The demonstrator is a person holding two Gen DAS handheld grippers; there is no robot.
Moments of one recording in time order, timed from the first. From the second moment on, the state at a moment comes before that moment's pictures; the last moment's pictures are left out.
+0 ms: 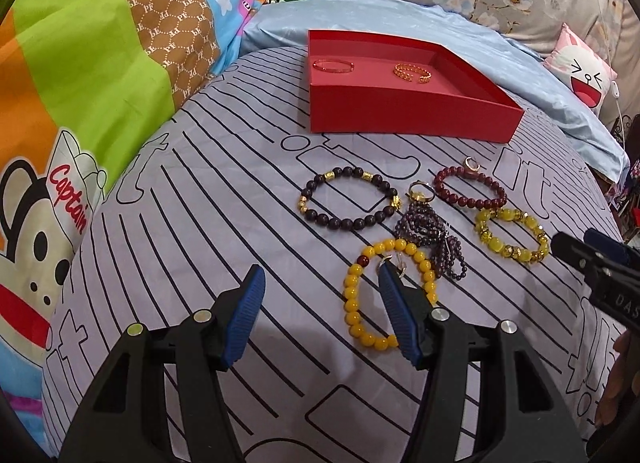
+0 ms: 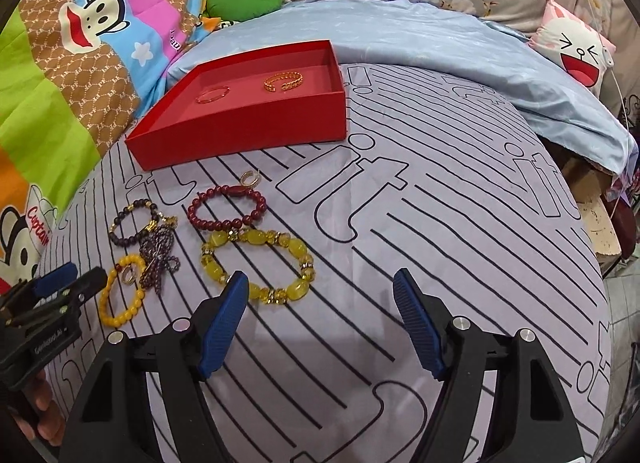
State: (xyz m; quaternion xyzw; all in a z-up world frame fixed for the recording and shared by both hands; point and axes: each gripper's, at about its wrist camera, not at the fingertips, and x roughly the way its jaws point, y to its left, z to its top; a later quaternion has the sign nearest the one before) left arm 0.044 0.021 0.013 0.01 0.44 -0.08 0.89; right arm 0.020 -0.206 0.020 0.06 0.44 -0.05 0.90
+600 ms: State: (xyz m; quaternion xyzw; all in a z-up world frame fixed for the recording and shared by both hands) left arm 0.044 0.017 0.004 0.02 0.45 -0.09 0.89; right arm 0.043 -0.204 0.000 0.04 0.45 -0.06 0.89
